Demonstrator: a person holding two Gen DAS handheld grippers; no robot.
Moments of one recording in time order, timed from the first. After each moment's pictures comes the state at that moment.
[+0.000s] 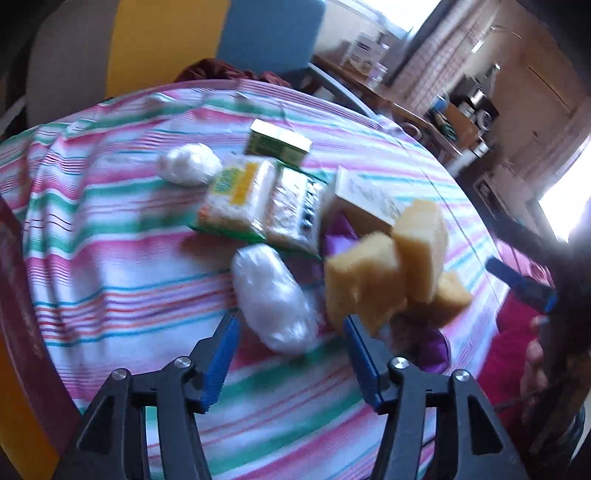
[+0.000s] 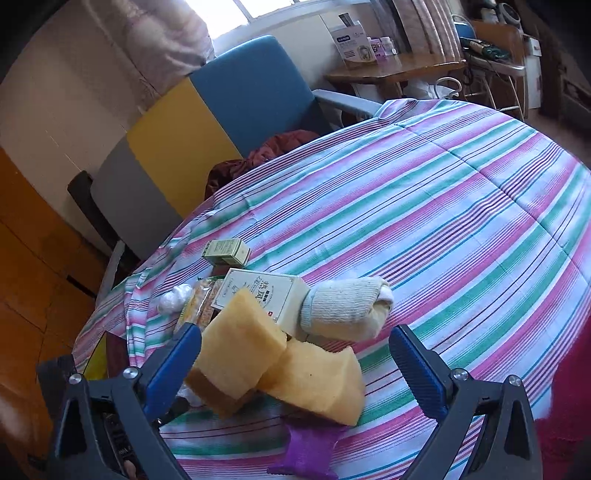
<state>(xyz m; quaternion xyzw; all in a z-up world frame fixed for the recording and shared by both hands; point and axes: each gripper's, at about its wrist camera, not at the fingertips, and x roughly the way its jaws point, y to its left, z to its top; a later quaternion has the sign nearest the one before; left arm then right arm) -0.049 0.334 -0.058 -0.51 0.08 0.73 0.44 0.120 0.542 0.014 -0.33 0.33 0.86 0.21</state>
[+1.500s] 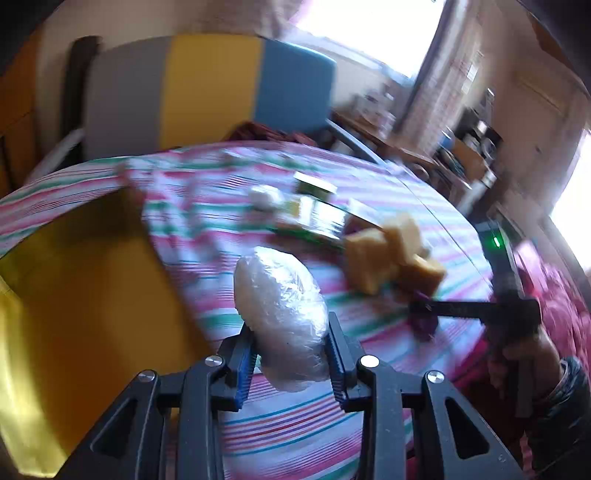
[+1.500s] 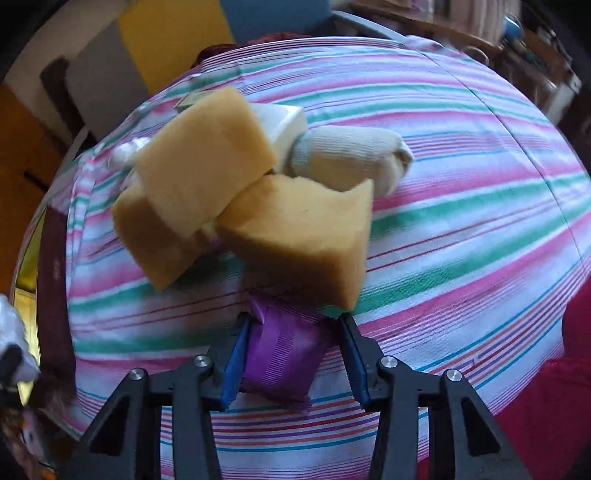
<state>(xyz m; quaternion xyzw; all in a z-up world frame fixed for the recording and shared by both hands) 0.005 0.190 0.007 -0.42 0.06 0.81 0.40 0.110 0.478 -0.063 -0.52 0.23 0.80 0.18</state>
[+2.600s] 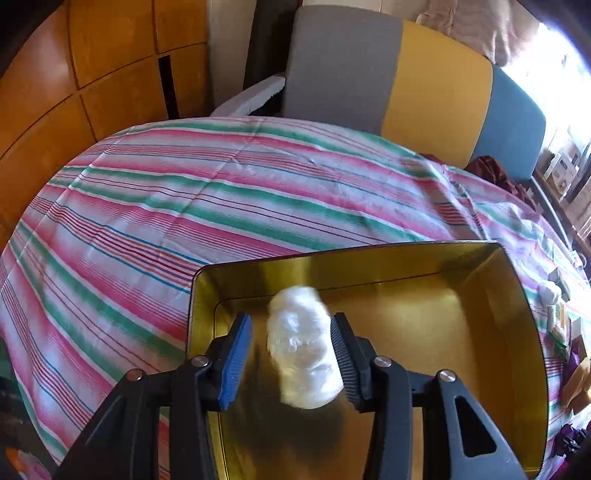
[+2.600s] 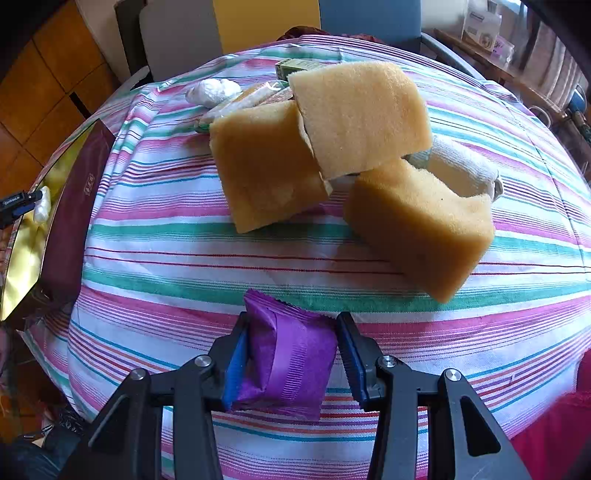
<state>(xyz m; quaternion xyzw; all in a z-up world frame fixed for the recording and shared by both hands) -0.219 0.015 -0.043 -0.48 0.02 0.87 0.10 0.089 0.423 -0.072 -0.55 0.13 0.82 0.11</state>
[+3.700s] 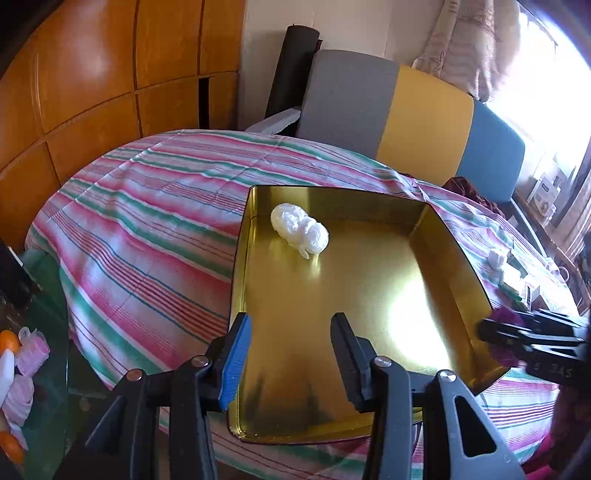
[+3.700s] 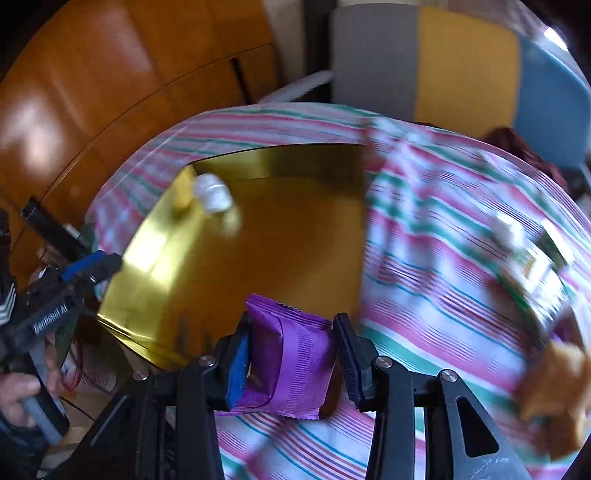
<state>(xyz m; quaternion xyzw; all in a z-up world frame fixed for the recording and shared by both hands) -0.046 -0.026 -0.011 -0.42 -0.03 0.90 0.08 -0.037 0.190 -0.008 -0.49 0.02 0.86 -0.16</state>
